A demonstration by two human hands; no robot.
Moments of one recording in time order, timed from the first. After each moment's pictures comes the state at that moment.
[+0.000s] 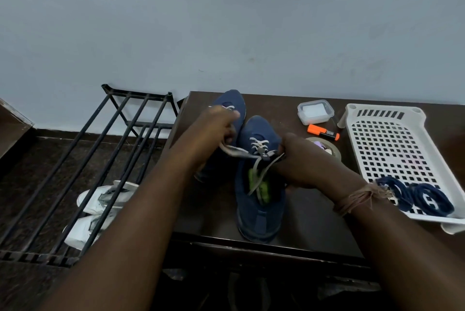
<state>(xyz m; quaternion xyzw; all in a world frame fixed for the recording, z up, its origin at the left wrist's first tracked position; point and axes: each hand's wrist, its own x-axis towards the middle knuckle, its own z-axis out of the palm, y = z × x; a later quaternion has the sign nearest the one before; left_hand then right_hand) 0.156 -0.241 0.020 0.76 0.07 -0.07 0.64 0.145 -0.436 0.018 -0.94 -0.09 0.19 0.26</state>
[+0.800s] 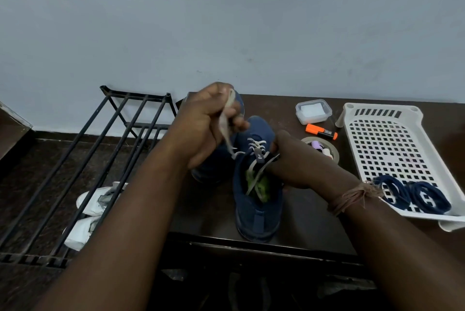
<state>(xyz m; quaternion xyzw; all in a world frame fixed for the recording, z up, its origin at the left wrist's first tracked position) 0.146 -0.238 0.042 0.53 -0.04 -0.10 0.84 0.146 -0.433 0.011 -0.93 -0.09 0.20 0.28</state>
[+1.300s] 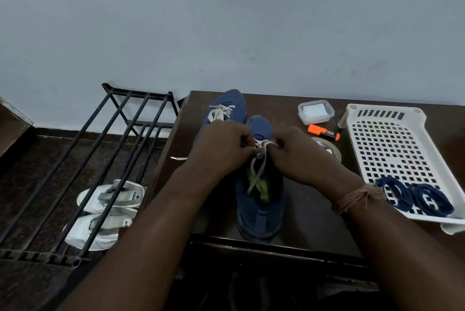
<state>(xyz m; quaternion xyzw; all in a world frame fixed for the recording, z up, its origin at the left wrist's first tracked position) 0.152 -0.251 -0.002 0.98 -0.09 0.04 0.20 0.159 -0.436 -0.005 -0.93 -0.16 0.09 0.32</state>
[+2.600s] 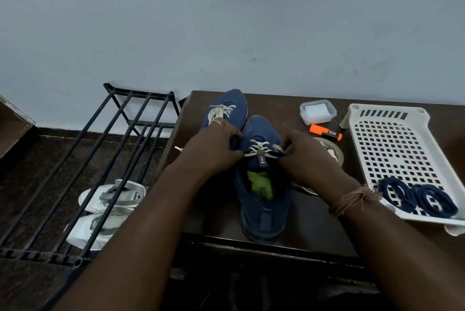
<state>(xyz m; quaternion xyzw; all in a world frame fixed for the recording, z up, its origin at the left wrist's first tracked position) 0.156 -0.227 -0.015 0.98 -0.05 -0.06 0.20 0.158 -0.438 -0.014 -0.95 -0.02 0.11 0.30</state>
